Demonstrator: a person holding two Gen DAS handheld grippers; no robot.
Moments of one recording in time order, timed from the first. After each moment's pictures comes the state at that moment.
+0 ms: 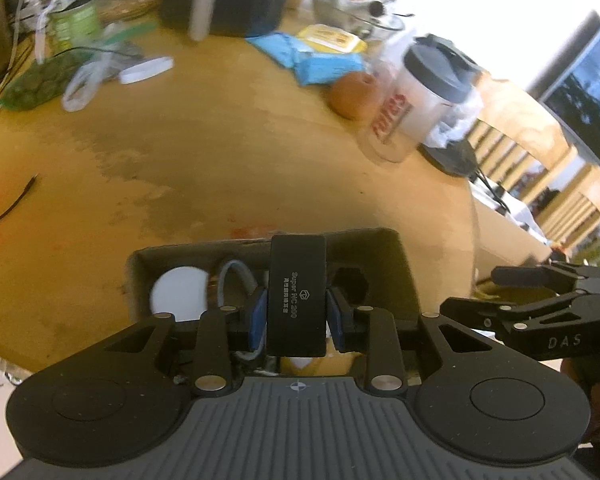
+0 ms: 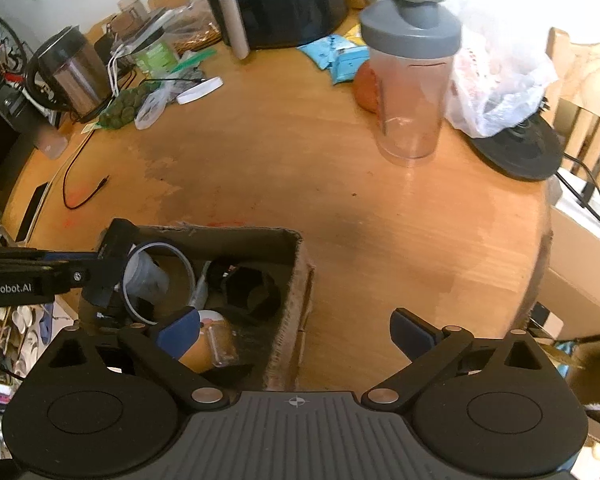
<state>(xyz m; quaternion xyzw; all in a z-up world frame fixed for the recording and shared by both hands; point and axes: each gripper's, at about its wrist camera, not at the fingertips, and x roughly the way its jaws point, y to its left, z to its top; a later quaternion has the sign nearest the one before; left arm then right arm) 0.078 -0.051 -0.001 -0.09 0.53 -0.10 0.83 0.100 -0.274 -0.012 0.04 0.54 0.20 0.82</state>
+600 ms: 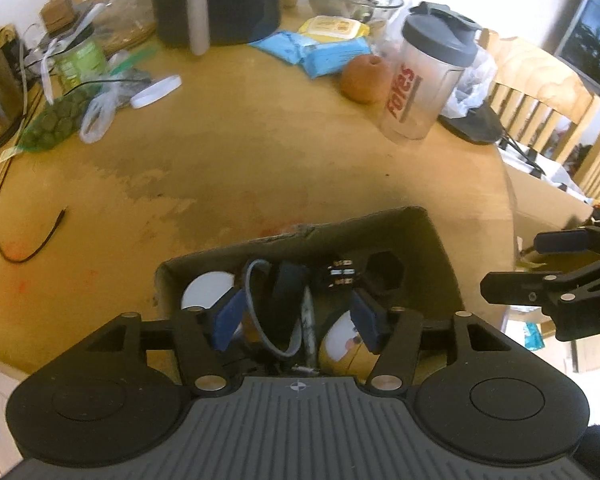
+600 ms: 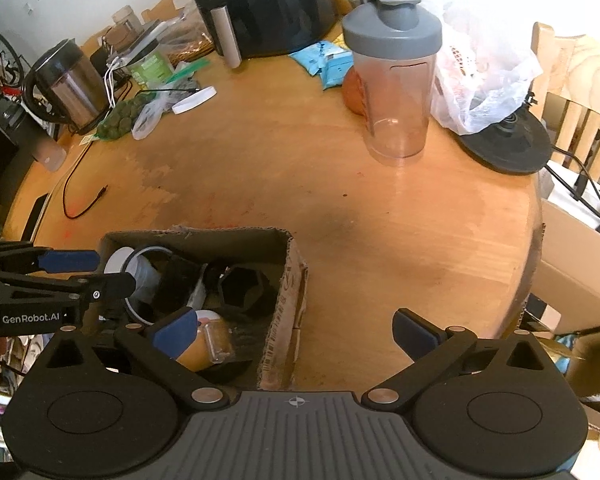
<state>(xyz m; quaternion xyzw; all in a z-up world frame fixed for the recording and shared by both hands) 0.070 -0.065 -0.001 0.00 0.54 -0.06 0.84 0.095 -0.282 -0.010 0.05 0.53 0.20 0.82</state>
